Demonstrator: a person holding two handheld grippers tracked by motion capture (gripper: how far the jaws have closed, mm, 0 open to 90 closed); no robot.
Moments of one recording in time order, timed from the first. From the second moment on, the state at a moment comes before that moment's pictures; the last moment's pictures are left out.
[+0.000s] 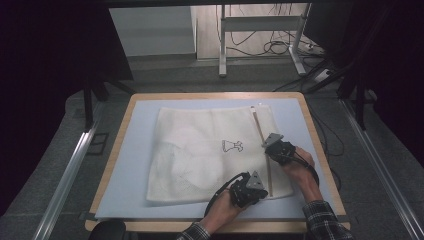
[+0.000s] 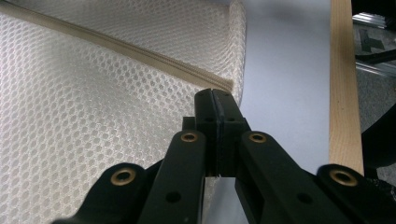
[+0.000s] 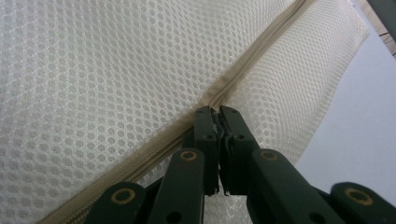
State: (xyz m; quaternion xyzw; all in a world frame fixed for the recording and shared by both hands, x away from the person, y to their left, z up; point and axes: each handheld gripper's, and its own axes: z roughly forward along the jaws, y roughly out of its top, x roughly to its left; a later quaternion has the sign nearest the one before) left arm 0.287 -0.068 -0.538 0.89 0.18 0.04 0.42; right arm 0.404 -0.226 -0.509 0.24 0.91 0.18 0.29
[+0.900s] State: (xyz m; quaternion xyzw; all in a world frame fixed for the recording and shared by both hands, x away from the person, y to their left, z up) left arm 0.286 -0.068 -0.538 0.89 0.18 0.04 0.42; right arm 0.436 -0.222 -0.509 0.24 0.90 0.18 0.30
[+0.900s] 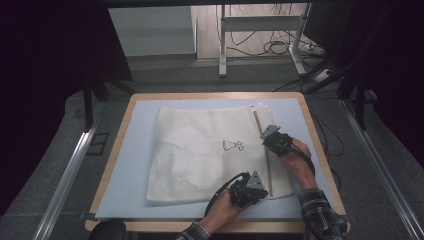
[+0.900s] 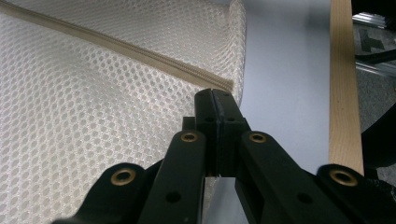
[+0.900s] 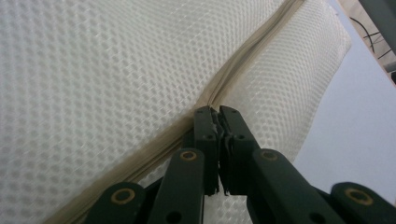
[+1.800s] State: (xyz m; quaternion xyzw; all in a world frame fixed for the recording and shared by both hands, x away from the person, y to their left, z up) left arm 0.286 -0.068 -0.538 0.89 0.18 0.05 0.42; right arm 0.467 -0.215 -0.511 0.25 0.90 0.17 0.31
